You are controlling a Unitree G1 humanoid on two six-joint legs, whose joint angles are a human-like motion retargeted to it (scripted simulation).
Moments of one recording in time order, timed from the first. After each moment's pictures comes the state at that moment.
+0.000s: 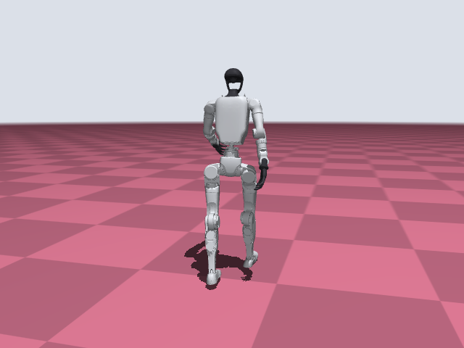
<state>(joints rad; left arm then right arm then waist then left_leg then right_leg) -0.69 0.36 -0.26 0.94 -0.64 -0.04 -0.05 0.27 -0.22 0.39 1.34 -0.03 0.17 0.20 -0.23 -0.07 0.17 0.26 -0.11 -0.14 0.03 -0.32 -0.06 -0.25 -0.14 -0.29 -0.03 0.00 0.22</state>
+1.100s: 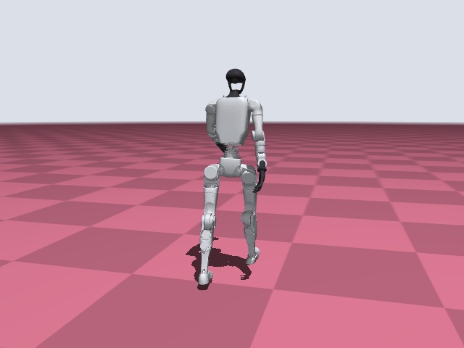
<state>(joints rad) -0.76 0.35 -0.24 1.02 -0.70 -0.04 -0.04 0.20 -0.20 0.40 1.42 -0.04 0.19 0.15 -0.22 -0.05 0.17 0.37 -0.03 -0.02 0.01 -0.33 -0.08 -0.27 -0.11 -0.19 -0.09 0.02 0.26</state>
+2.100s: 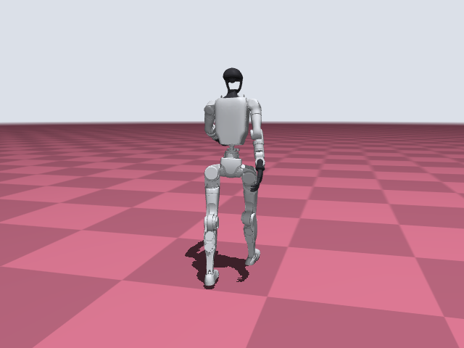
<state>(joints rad) -0.72 0.40 -0.21 0.94 -0.73 -0.10 -0.03 0.32 -0.18 0.33 1.42 0.03 0.17 0.15 -0.27 -0.08 0.06 0.28 -0.08 -0.09 -0.01 -0.35 -0.08 -0.31 -0.15 -0.29 -0.06 0.05 0.24</state>
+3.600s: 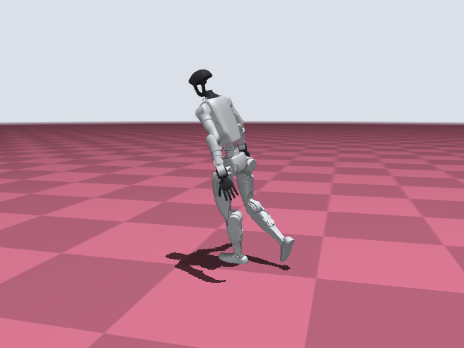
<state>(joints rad) 0.20 0.34 0.09 1.32 -0.44 0.16 -0.08 -0.04 -0.50 0.17 1.09 -0.06 0.13 0.00 0.27 0.04 0.21 -0.14 -0.01 0.49 -0.07 -0.29 0.01 -0.10 0.03 -0.06 0.84 0.25 0.19</state>
